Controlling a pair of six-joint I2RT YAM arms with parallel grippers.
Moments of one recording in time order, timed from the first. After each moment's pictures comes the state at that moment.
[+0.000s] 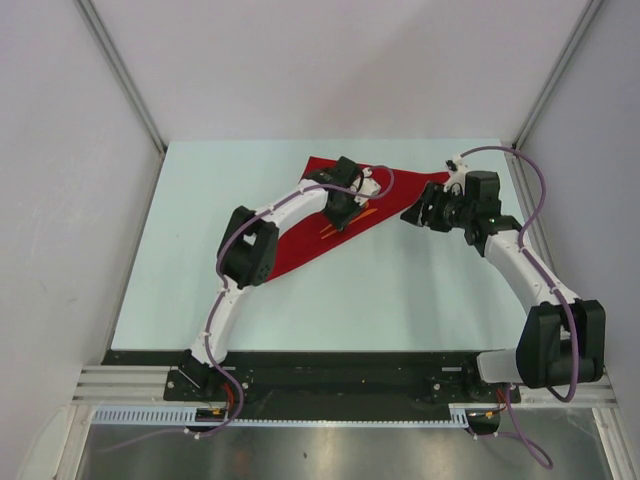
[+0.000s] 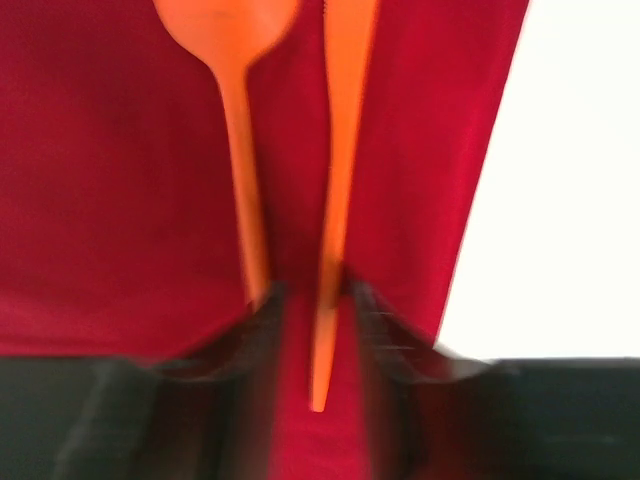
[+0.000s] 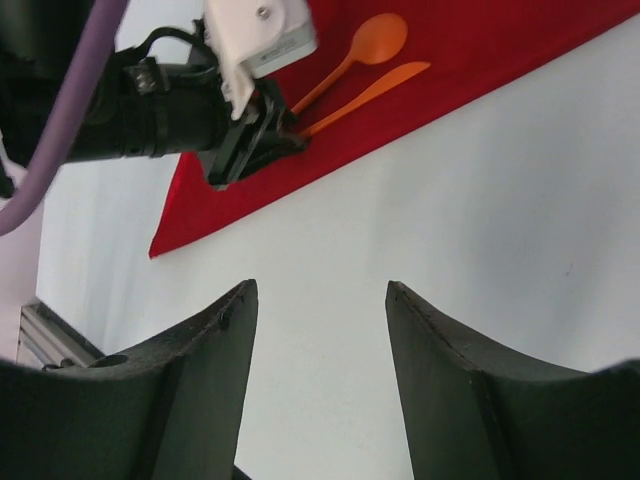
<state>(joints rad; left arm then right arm) -0.63 2.40 2.05 -0.77 0.08 0.28 0.11 1.34 0.98 -0.23 -0.49 0.39</state>
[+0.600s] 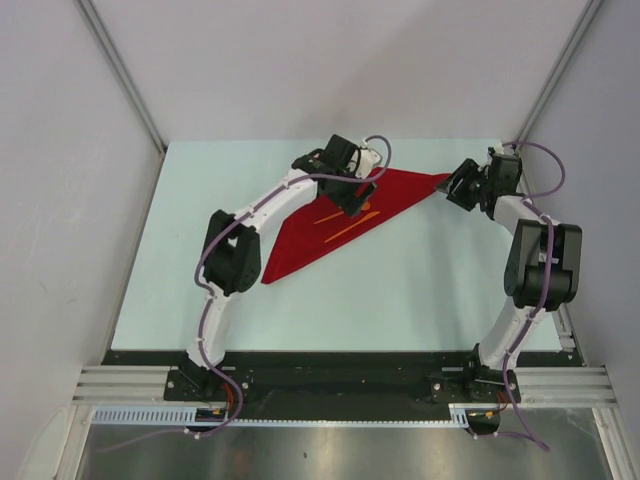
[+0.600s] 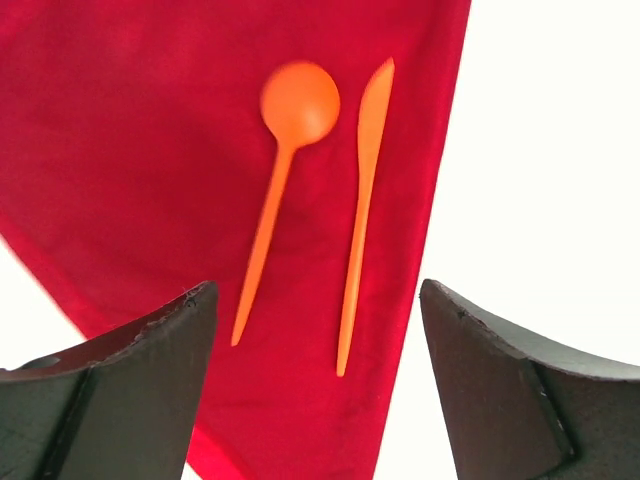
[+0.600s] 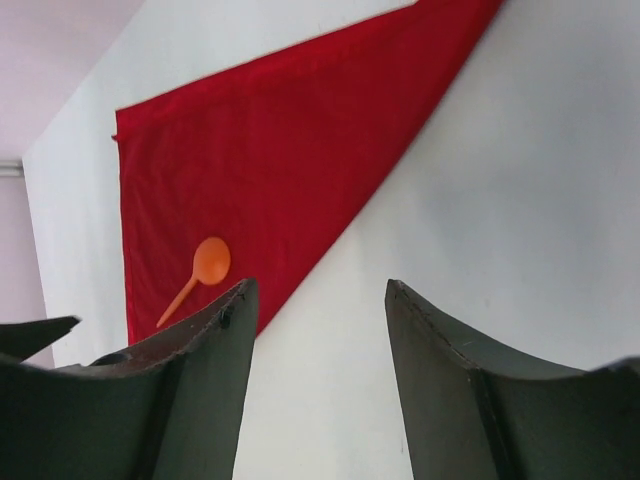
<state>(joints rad) -0.62 2.26 2.06 -0.71 0.09 0.22 -0.14 1.83 1.21 -0.01 -0.44 0.56</state>
